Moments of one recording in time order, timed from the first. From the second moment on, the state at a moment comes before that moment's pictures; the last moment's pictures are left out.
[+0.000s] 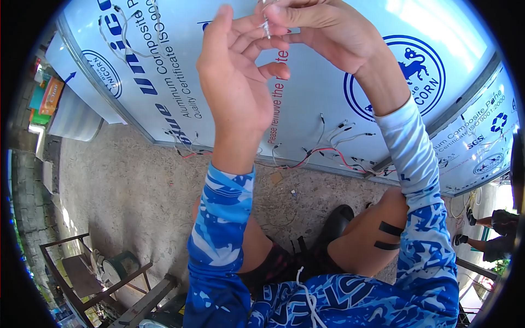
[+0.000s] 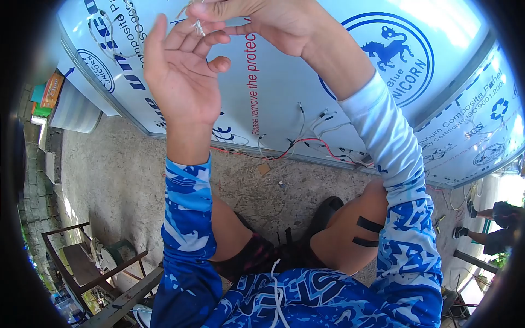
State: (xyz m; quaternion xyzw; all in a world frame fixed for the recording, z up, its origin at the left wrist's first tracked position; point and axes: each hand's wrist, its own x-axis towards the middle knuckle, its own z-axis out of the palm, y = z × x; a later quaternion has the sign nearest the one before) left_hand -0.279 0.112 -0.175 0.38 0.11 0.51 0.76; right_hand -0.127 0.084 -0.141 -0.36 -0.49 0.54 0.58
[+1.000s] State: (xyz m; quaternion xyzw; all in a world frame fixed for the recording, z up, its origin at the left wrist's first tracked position) left_hand -0.270 0.108 -0.180 0.68 0.13 0.72 -0.06; right_hand -0.146 0.073 -0.125 -0.49 -0.39 0.50 0.61
